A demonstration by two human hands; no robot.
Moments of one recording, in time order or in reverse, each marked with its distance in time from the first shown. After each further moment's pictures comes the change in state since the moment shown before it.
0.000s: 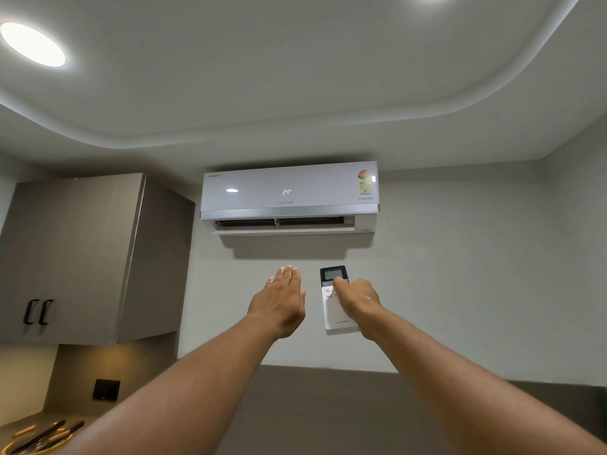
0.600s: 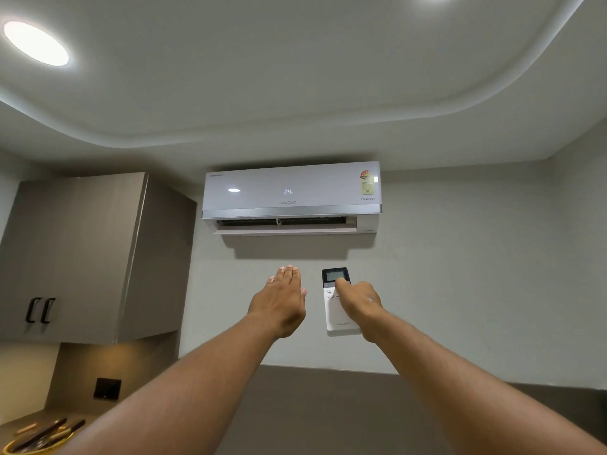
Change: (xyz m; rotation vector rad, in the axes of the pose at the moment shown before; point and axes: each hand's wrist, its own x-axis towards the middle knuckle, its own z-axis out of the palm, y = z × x) left_hand -0.001 -0.003 0.000 0.000 0.001 -0.008; right_hand 0.004 0.004 0.003 0.010 0.004 0.013
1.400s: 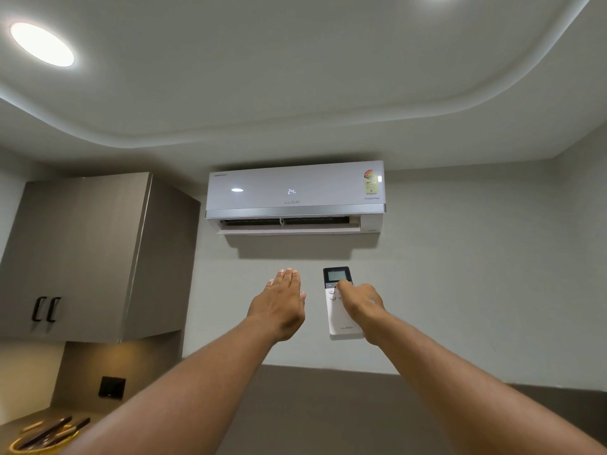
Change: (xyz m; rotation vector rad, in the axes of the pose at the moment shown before) left_hand -0.005 -0.009 0.003 0.005 -0.011 -0.009; right_hand 0.003 0.004 0.006 0.026 -0.022 0.030
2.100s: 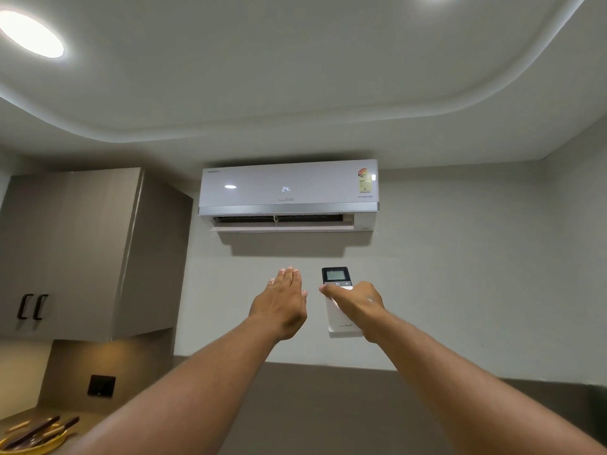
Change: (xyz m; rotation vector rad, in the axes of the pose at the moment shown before) left_hand -0.001 0.011 0.004 -0.041 0.005 0.006; right_hand -0.005 0.006 -0.006 -0.021 0.023 -0.066
